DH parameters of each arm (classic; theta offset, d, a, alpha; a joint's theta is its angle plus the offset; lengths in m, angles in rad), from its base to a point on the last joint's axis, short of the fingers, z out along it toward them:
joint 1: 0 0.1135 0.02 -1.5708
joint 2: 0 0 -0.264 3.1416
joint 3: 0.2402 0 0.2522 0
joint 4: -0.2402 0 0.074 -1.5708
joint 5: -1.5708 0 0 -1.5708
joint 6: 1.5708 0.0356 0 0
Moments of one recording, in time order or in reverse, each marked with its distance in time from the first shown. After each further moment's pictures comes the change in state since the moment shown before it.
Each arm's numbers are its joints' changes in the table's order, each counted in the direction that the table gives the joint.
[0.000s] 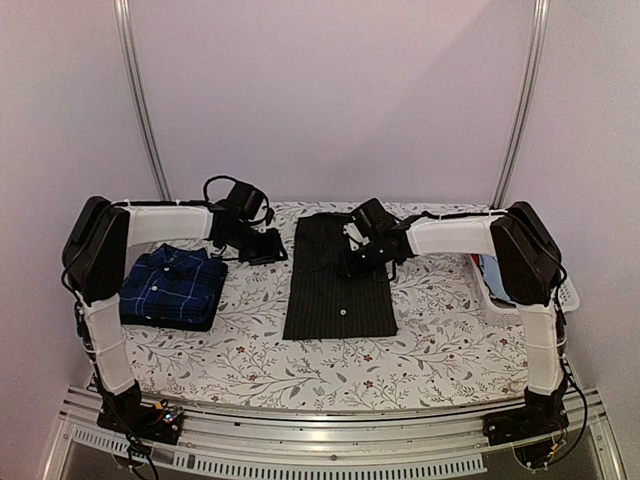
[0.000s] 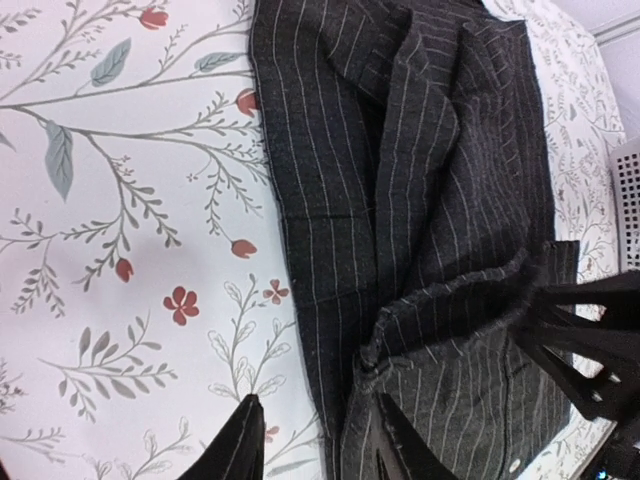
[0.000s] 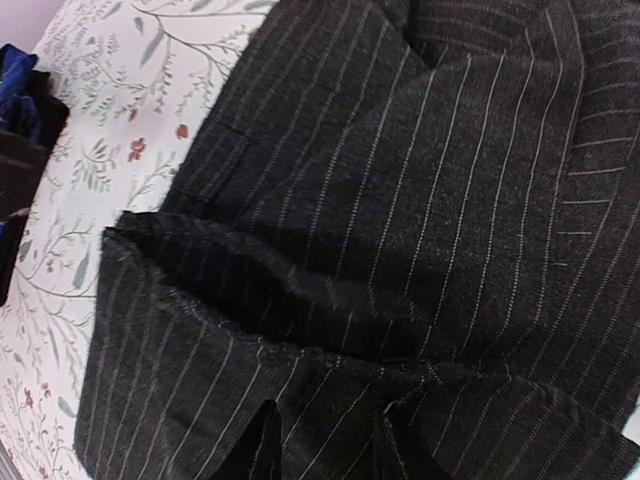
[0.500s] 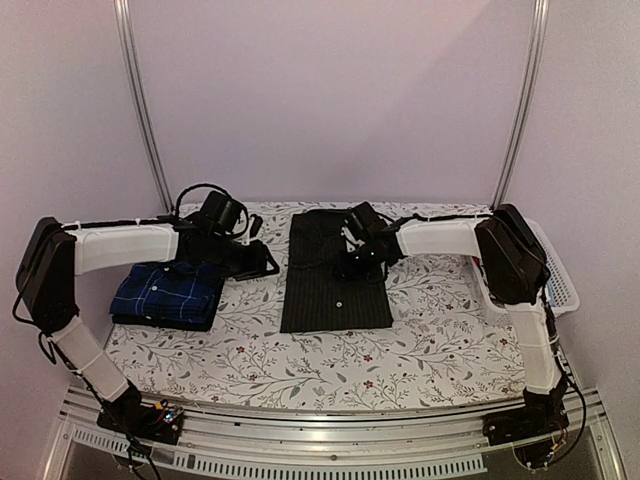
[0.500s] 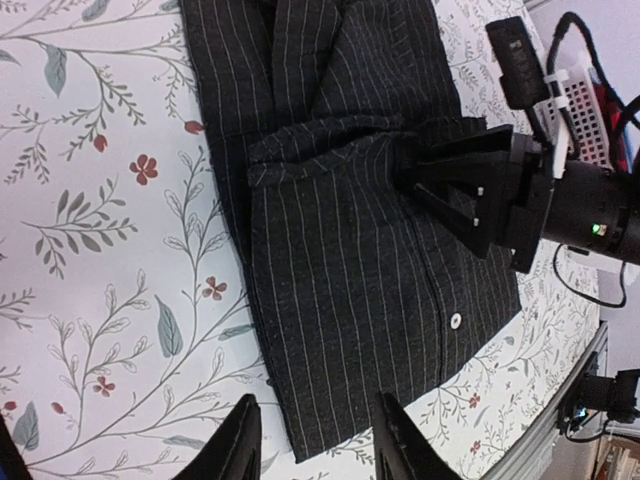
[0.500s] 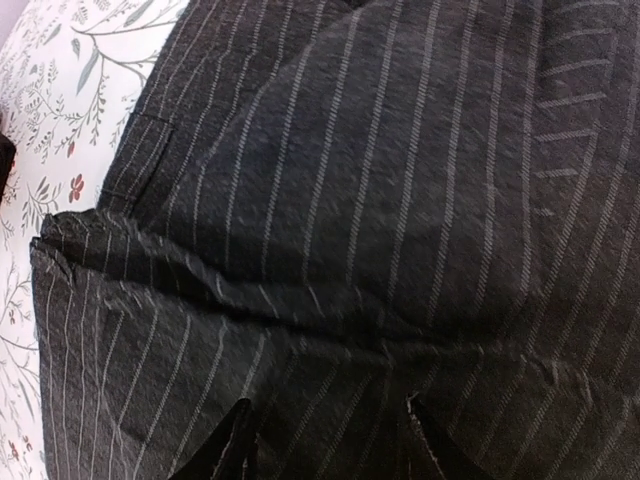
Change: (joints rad) left arm -0.040 -0.354 -0.307 0.047 -0.075 -0.020; right arm 0.002 0.176 0.149 -0.026 -0.070 0.074
